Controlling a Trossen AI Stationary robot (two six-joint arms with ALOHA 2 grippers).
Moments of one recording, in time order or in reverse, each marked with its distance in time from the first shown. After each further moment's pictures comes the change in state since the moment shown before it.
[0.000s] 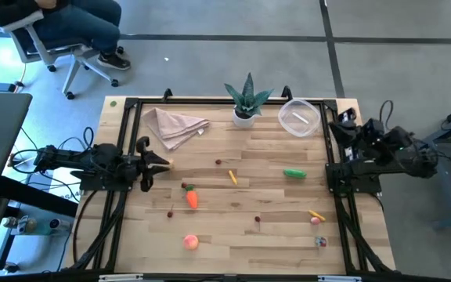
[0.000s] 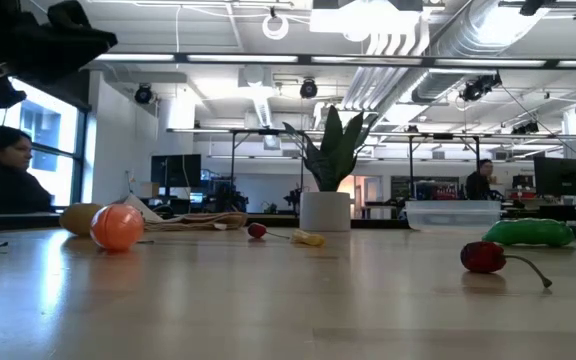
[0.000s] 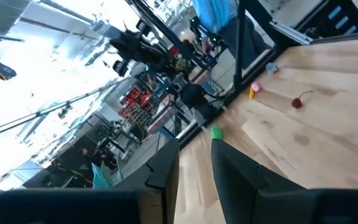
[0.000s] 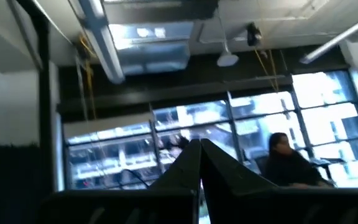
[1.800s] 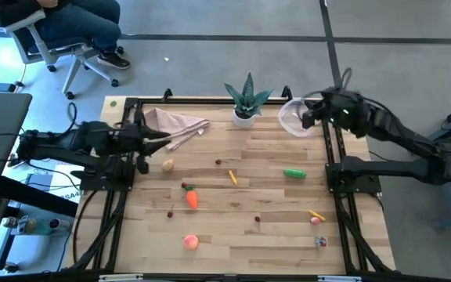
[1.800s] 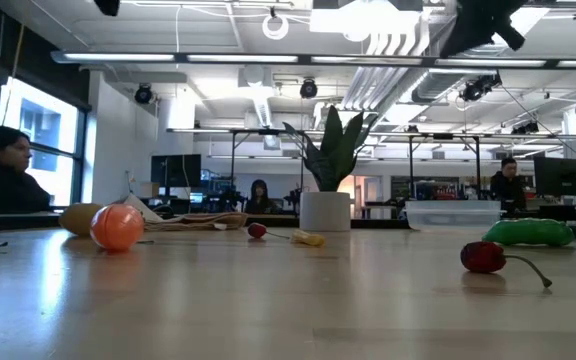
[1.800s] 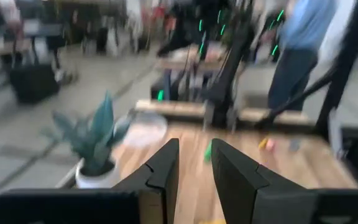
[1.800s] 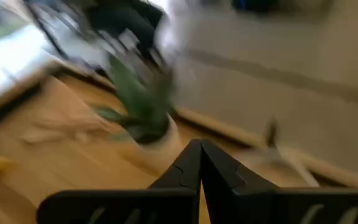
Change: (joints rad) left arm 0.036 0.561 0.677 -0.307 -0.270 -0.840; right arm -0.462 0.696 0.621 -1.069 0.188 0.394
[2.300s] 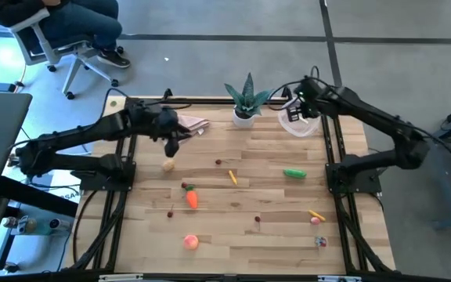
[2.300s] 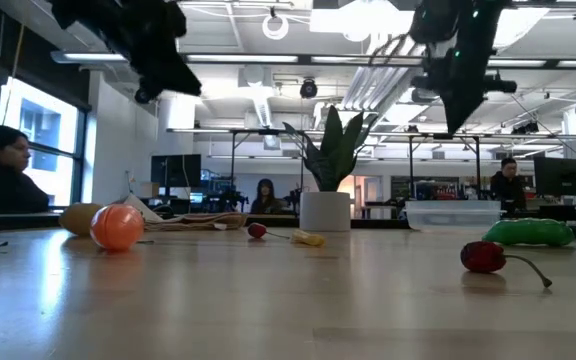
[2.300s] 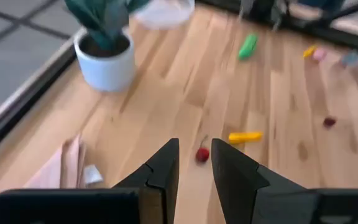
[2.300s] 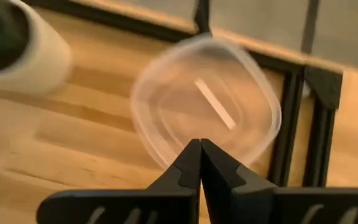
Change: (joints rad) left arm 0.532 0.396 0.035 -0.134 0.528 0.024; right arm -0.252 0.430 0.086 -0.276 -0.097 0.123
